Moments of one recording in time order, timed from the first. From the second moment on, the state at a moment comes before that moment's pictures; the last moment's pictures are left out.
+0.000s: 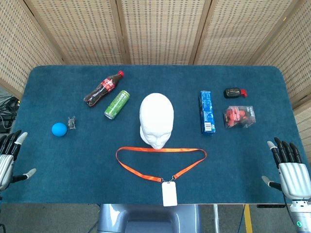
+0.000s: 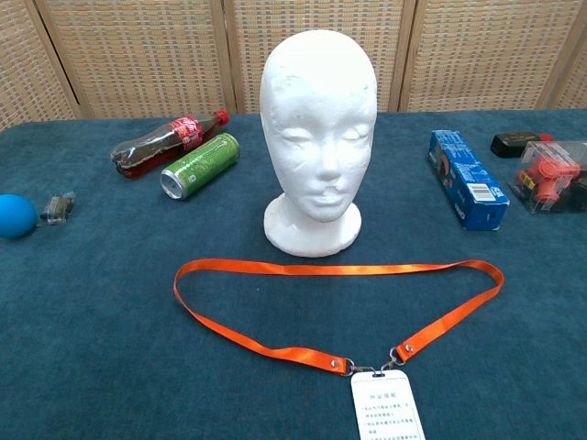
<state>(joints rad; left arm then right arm) -0.09 -1.07 -0.03 -1.66 1.50 1.46 0.03 0.06 -1.10 0.05 -1.63 -1.53 1.51 -0.13</state>
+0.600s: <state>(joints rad) -0.10 -1.08 -0.03 -1.64 1.50 1.45 0.01 0.14 -1.09 0.04 -1.62 -1.57 1.37 0.00</state>
